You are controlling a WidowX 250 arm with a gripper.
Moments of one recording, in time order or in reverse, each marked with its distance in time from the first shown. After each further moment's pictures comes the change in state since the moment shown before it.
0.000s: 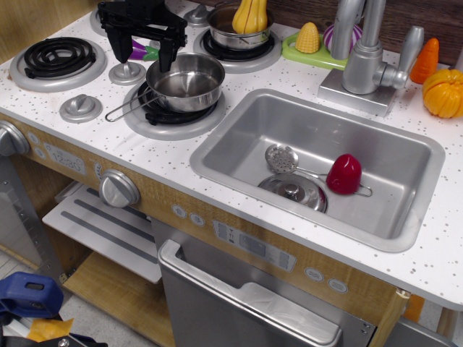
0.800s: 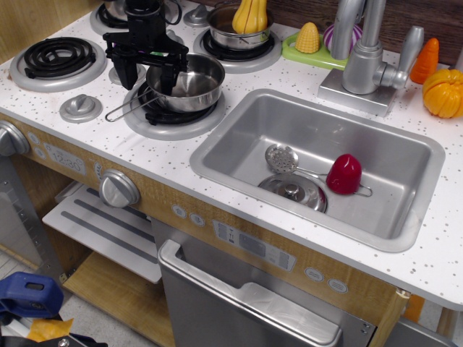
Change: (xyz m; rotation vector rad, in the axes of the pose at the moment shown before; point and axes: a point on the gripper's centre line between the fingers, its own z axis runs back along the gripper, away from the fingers) arm -0.005 -0.003 -0.035 -0.032 0.044 0.046
